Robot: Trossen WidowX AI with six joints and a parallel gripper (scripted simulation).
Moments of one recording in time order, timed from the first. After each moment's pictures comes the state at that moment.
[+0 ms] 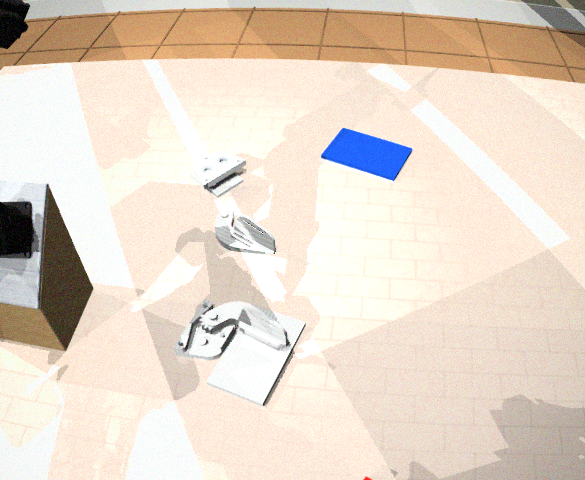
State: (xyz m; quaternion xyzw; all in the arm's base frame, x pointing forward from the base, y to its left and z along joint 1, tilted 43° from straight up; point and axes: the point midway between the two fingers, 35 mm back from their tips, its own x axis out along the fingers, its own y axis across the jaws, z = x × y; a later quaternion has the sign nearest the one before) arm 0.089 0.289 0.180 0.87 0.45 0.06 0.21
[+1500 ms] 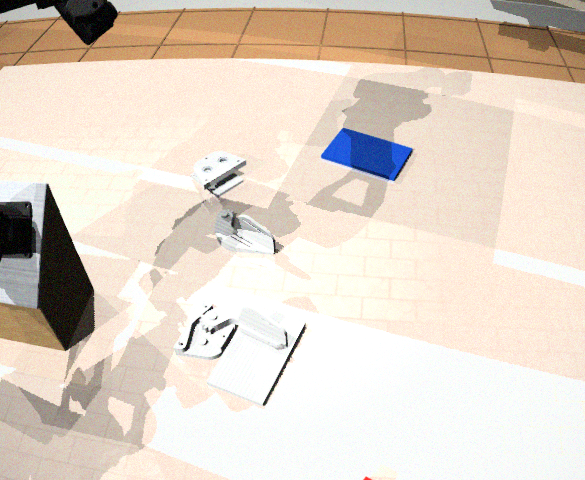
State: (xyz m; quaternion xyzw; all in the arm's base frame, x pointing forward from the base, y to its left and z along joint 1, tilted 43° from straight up) arm 0.181 0.287 0.077 0.69 0.36 -0.07 0.62
